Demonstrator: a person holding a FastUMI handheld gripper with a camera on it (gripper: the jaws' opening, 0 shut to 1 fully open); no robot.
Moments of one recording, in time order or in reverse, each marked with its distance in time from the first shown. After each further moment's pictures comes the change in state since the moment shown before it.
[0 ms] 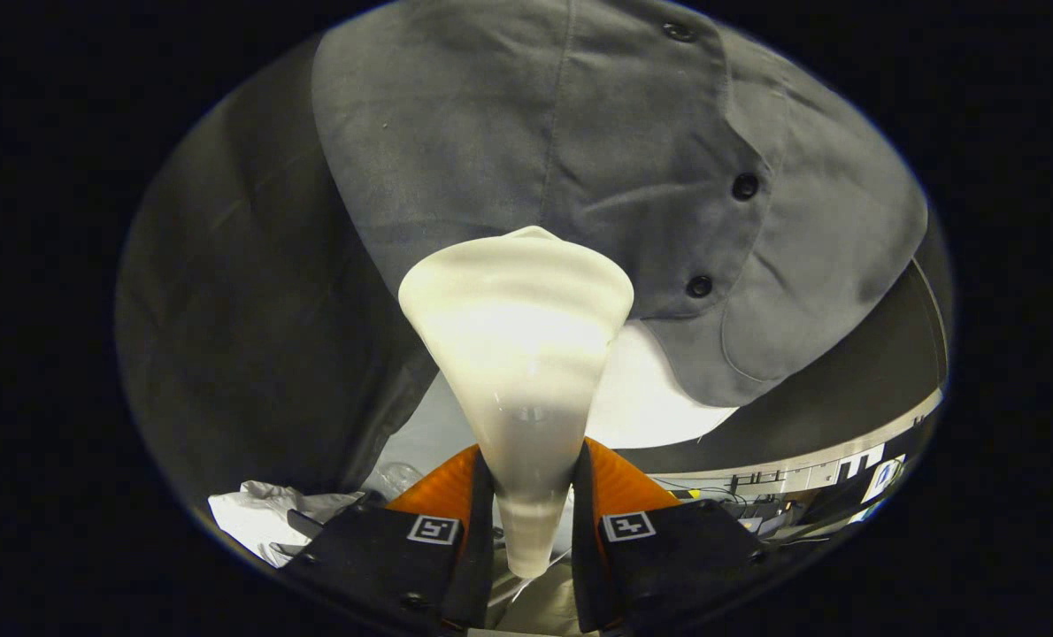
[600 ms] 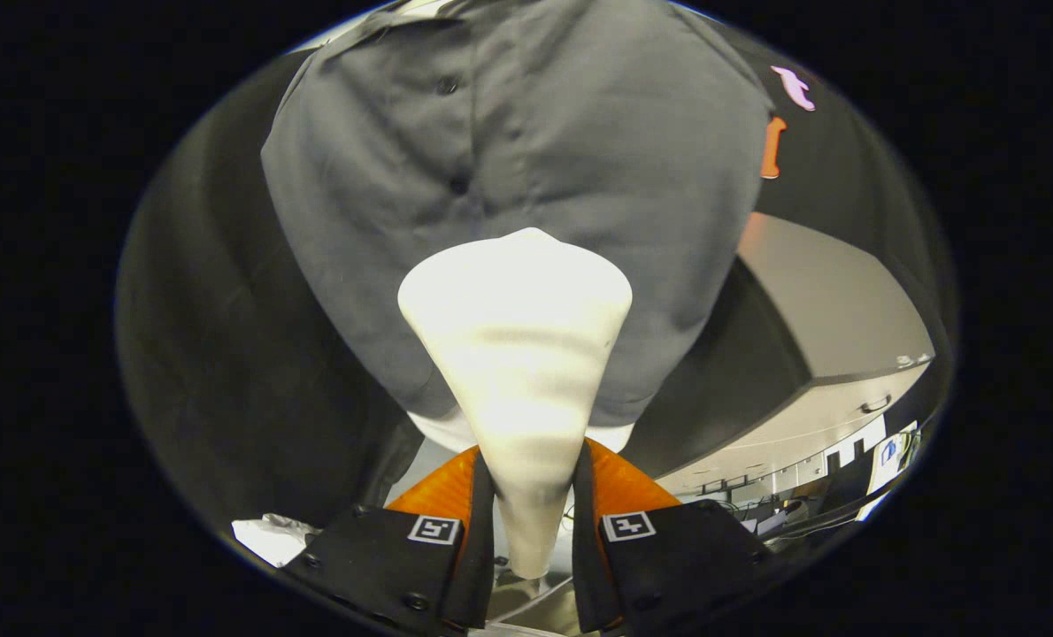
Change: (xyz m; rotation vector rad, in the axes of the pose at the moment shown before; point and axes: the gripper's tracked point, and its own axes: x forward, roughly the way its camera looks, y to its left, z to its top) arm -0.101 -0.064 0.070 0.134 -0.241 -0.054
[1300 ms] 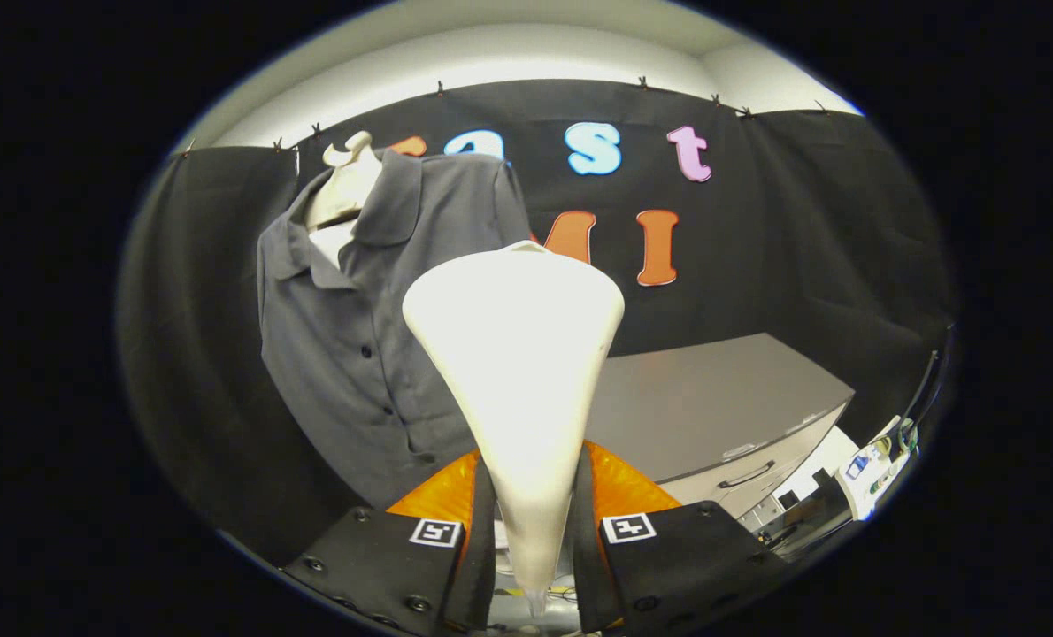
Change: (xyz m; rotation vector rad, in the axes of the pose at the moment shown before) arm -0.185 -0.117 0.130 0.114 -0.440 -0.134
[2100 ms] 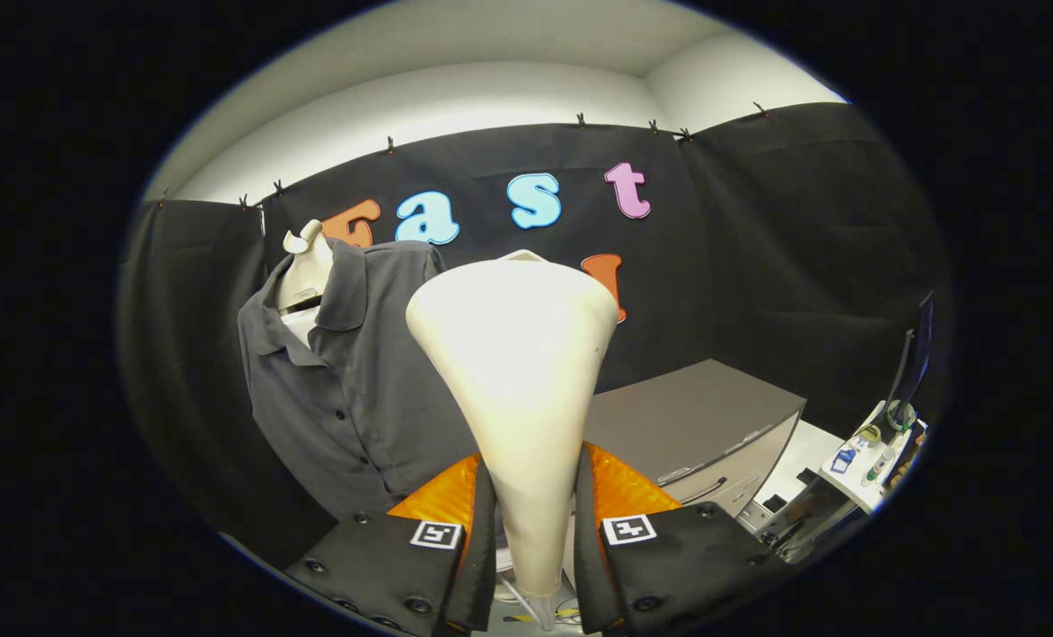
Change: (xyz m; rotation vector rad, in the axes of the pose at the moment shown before) arm -0.057 -0.065 0.042 0.095 -0.148 -0.084
